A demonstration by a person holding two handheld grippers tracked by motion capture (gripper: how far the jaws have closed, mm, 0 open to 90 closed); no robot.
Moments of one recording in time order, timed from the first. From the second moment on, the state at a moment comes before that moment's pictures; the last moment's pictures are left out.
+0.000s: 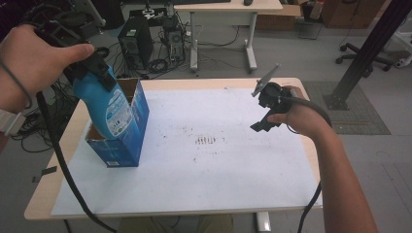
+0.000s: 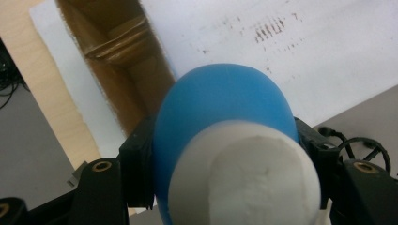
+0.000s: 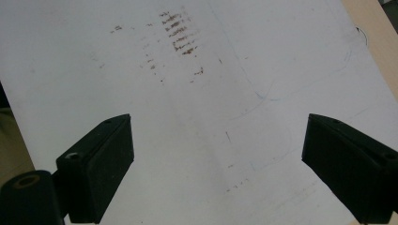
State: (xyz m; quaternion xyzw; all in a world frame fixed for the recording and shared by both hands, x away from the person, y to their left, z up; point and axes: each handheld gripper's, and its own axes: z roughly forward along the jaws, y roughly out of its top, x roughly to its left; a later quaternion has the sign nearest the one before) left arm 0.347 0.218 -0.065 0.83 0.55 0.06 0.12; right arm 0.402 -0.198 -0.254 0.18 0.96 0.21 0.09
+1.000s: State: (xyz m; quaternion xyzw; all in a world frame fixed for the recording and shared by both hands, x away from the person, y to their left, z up) left arm 0.370 0.258 -0.061 0.76 0.63 0.07 0.11; right arm 0.405 -0.198 -0.255 0.18 0.96 0.20 0.09
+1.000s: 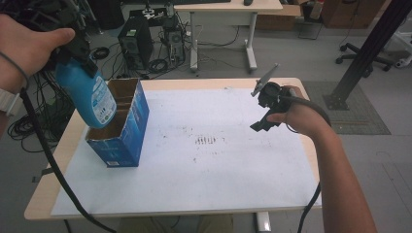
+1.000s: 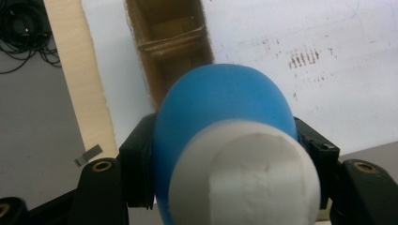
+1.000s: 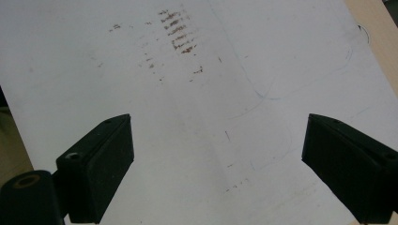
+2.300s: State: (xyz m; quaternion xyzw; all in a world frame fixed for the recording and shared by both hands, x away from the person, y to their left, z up) left arm 0.391 0.273 -0.092 0.74 0.66 0.10 0.11; right arm 0.408 -0.199 -0.261 0.19 0.96 0.20 0.09
